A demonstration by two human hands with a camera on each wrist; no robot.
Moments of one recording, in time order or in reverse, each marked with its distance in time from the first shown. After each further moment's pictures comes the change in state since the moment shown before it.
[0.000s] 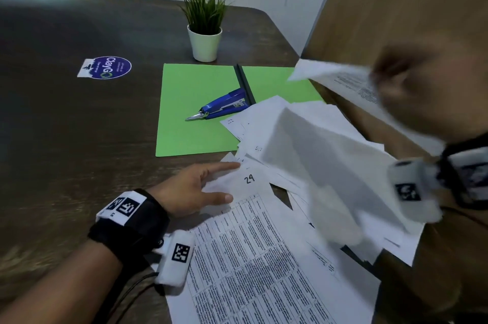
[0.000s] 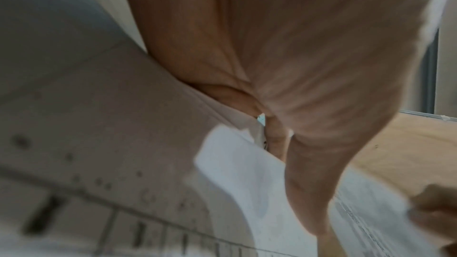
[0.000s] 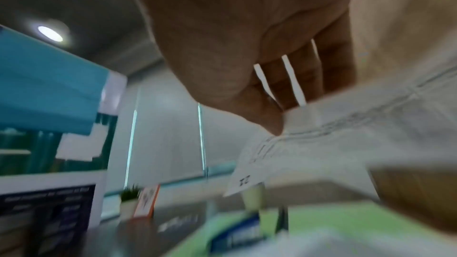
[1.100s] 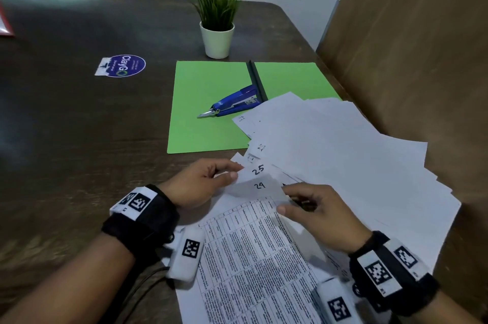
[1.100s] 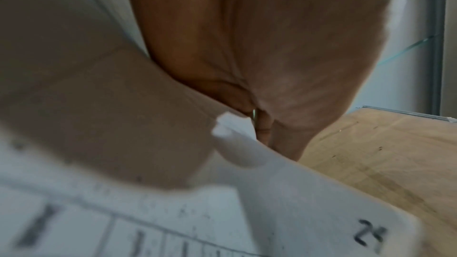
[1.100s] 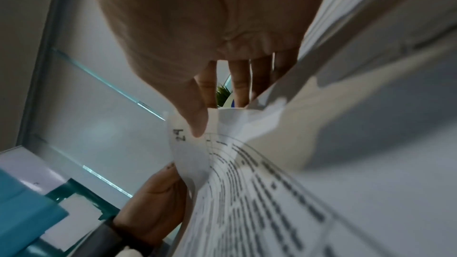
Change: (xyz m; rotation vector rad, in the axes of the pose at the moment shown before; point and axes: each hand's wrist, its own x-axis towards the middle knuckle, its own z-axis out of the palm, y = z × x) left_hand 0.006 -0.002 0.005 -0.218 0.113 -0.089; right_hand -0.128 -0.066 0.125 1.177 -0.555 0.226
